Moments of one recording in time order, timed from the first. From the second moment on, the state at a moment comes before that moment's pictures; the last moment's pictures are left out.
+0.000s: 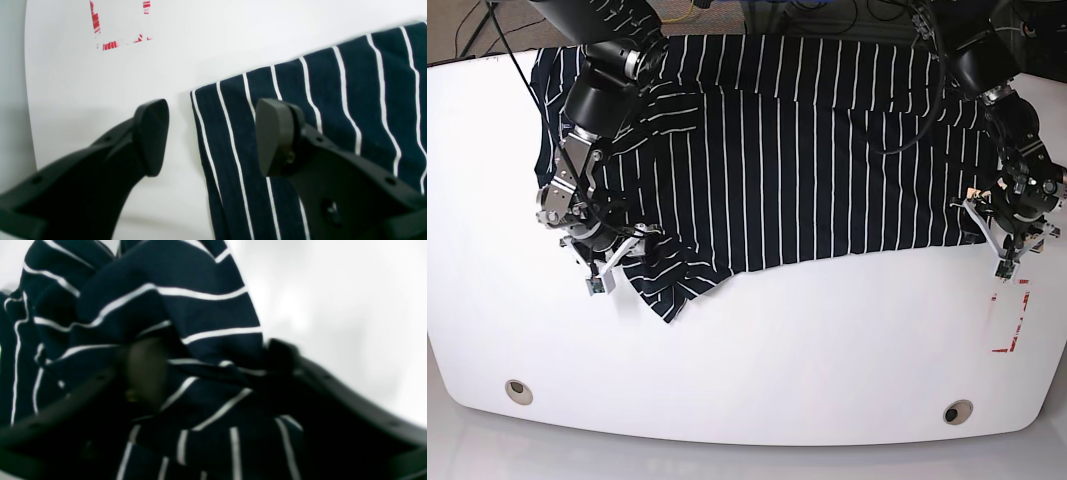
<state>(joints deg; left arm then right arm) -8.4 -11.3 -30.7 91.5 3.9 -42.0 55.6 18.1 -0.5 31.3 64.3 -7.1 40.1 -39.9</state>
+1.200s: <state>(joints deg) -17.3 -14.3 -43.8 70.5 4.0 -41.8 55.6 18.0 -0.6 27.8 67.4 -8.3 40.1 -41.9</state>
